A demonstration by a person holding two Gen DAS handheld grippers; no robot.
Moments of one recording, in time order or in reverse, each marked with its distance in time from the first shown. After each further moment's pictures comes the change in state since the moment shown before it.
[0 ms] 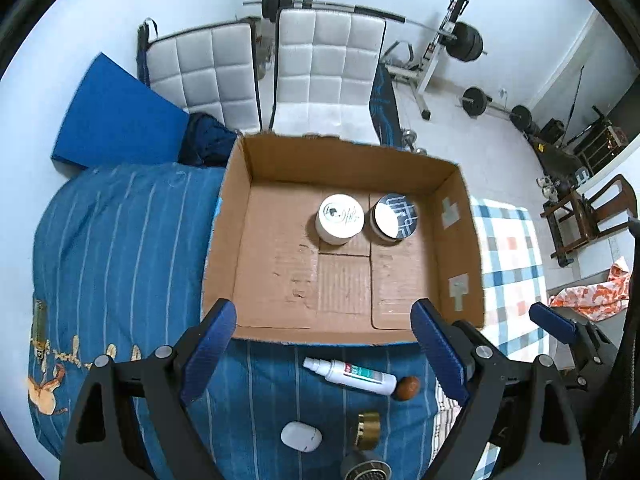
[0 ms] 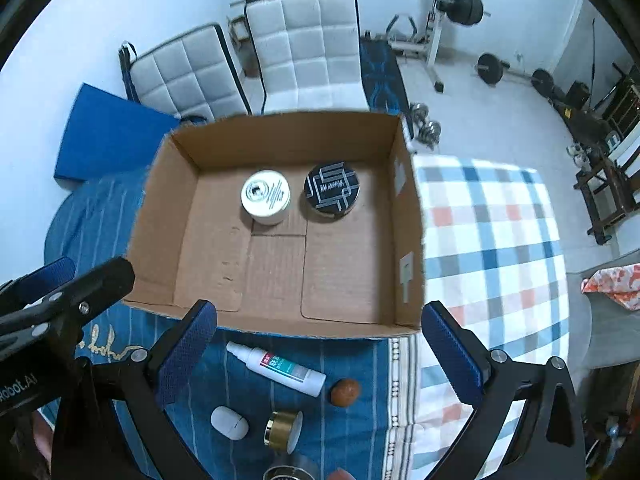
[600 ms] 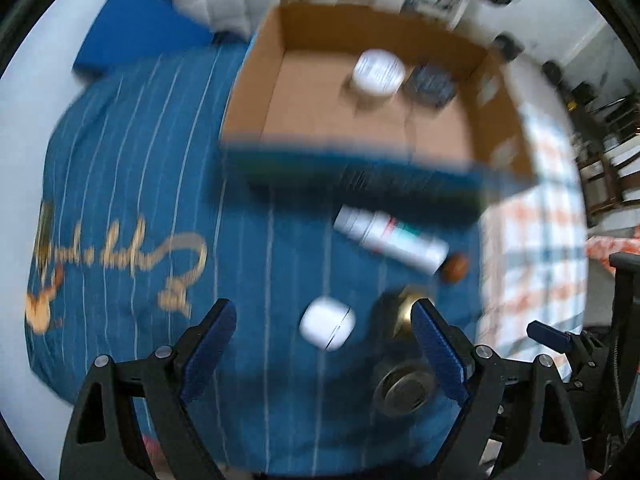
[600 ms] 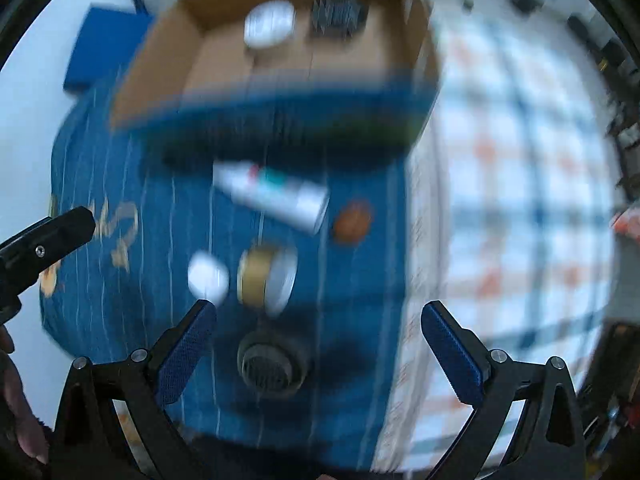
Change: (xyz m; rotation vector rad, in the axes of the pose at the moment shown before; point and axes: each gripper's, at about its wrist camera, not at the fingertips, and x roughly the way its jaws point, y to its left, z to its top) left arm 0.045 0.023 -0.135 -0.044 0.267 0.114; right arm 0.062 -0.023 -0.148 -0.011 0.374 0.137
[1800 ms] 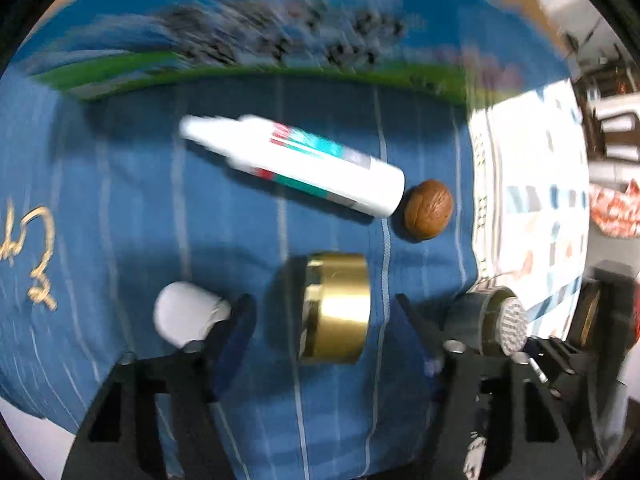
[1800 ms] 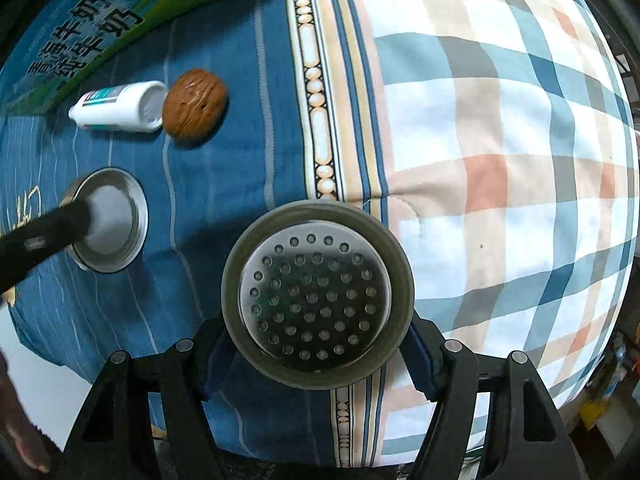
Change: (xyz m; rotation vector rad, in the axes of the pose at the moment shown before) left arm 0.138 -0.090 -0.010 0.106 0.258 -0.156; right arm 0.101 -0.092 -0.041 0.152 0.179 -0.075
